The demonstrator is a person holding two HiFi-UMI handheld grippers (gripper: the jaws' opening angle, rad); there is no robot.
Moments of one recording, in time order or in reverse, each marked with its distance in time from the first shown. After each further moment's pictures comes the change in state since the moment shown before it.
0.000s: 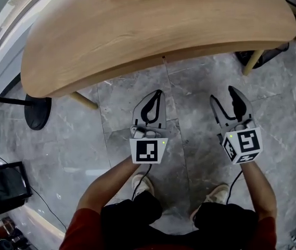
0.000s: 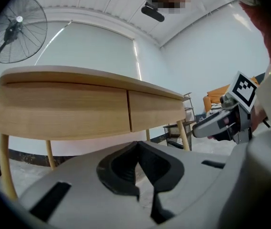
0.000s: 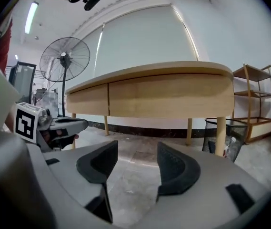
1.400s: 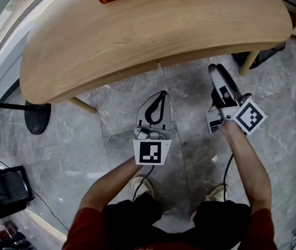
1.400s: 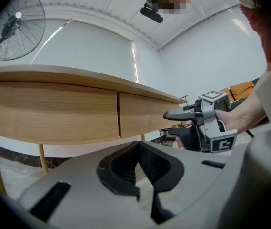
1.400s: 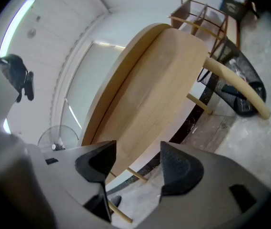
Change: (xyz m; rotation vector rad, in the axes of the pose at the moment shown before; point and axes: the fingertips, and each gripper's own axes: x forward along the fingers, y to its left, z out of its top) left arm 0.016 -0.023 0.011 -0.003 -0.021 -0.056; right arm 0.046 -0.043 0.063 0.811 -0.365 0.243
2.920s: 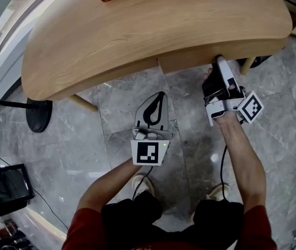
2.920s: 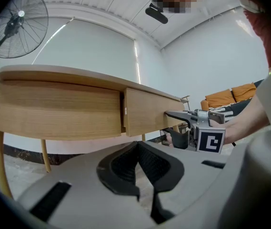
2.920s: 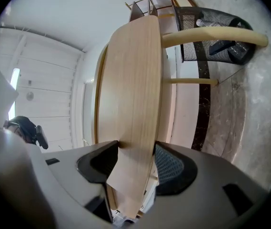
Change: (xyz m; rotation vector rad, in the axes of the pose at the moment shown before) left arm -0.013 0.002 -0.003 -0.028 0.021 0.016; right arm 0.004 -0.016 0.010 0.443 -0.208 0.239
